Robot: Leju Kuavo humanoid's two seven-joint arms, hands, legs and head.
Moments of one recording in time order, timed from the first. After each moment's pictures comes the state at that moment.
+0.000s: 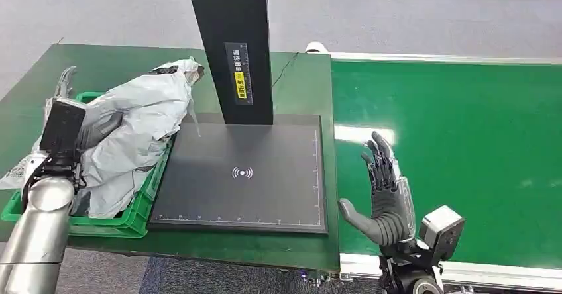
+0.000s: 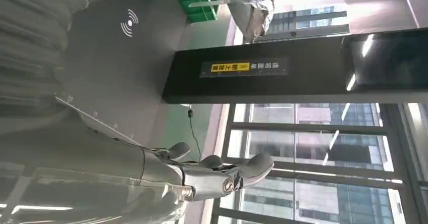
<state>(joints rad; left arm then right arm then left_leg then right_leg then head) -0.44 0.29 0.01 -1.34 -0.36 0.14 -0.11 0.06 0.05 0.22 -1.71 -0.08 0.09 -0.34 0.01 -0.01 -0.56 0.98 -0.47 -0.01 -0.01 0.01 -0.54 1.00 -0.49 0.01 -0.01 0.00</state>
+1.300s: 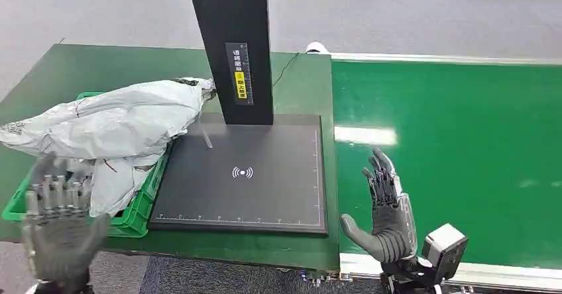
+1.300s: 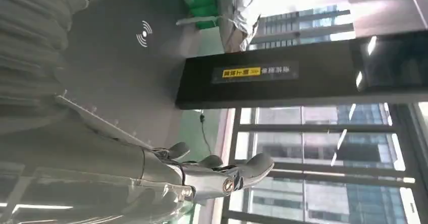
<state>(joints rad) 0.30 -0.06 -0.05 -2.07 0.02 -0.11 -0.38 0.13 0.05 0.22 -1.74 -0.08 0.10 -0.36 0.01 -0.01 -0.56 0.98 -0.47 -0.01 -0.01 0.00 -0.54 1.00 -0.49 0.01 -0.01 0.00</state>
